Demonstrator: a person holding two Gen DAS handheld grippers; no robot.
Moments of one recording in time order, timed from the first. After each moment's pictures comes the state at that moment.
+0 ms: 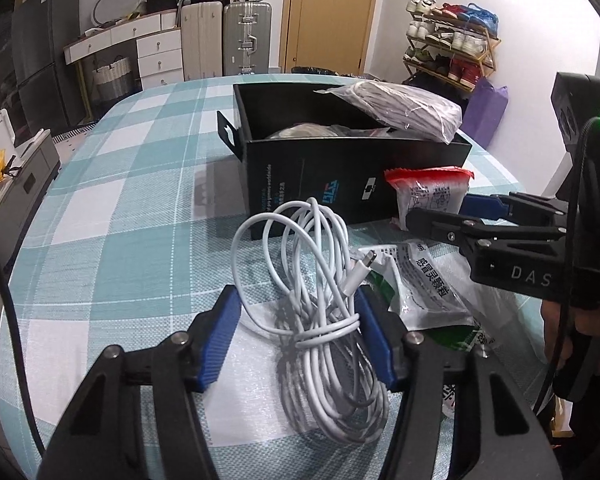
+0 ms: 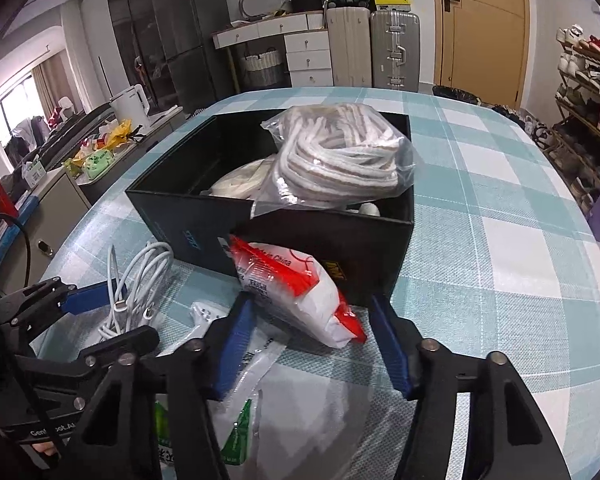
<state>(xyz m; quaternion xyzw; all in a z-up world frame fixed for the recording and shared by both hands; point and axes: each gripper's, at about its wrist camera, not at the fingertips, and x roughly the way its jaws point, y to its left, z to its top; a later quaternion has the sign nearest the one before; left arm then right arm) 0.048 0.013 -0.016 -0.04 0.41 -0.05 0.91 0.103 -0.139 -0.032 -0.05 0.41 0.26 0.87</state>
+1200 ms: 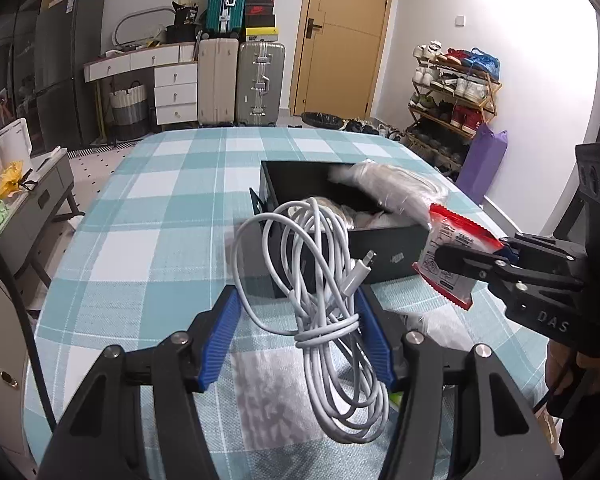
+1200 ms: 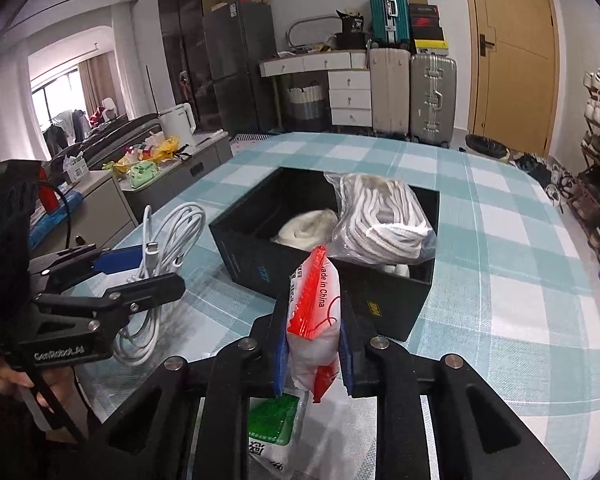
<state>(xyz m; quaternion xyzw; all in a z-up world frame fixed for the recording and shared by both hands) 0.033 0.033 0.030 -0.06 0.33 -0.03 0.94 0.065 -0.141 0.020 -0.06 0.33 0.33 0.88</state>
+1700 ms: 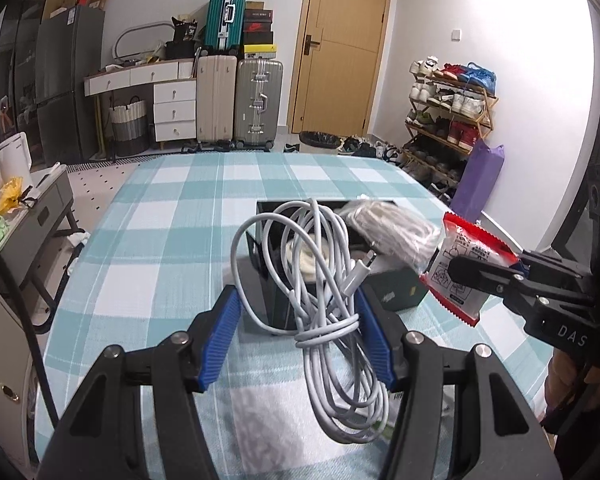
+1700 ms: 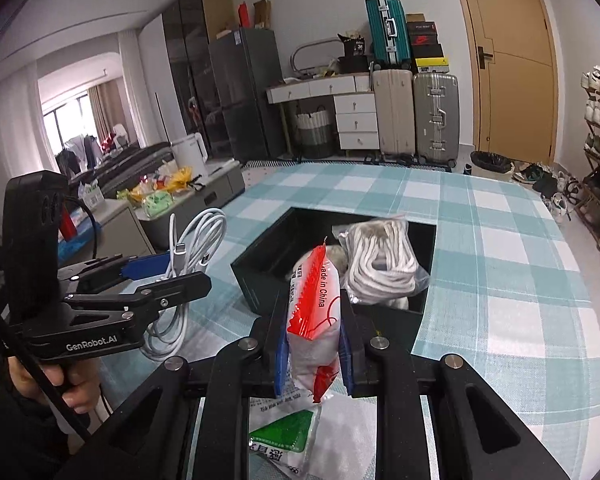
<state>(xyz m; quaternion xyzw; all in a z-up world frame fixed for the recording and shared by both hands) 0.047 0.034 0.056 -0.06 0.30 -0.03 0.95 0.059 -0.157 0.049 -0.01 0.30 0.35 0.89</state>
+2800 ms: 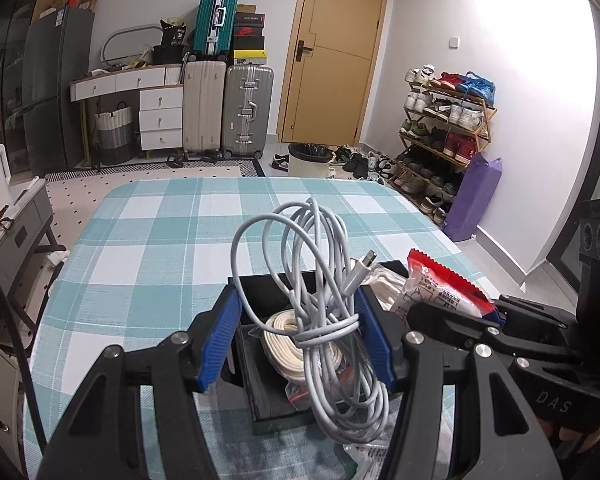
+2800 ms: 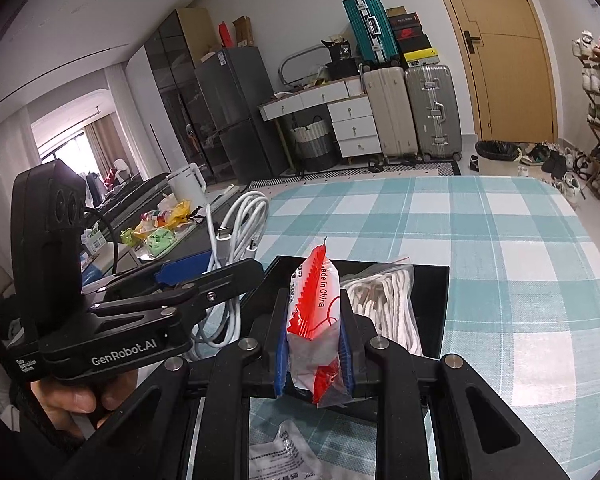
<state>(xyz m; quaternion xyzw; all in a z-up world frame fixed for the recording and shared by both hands) 0.131 0.028 0.069 -0.07 0.30 -0.05 0.95 0.120 -0.141 0.056 0.05 0.31 0.36 0.88</state>
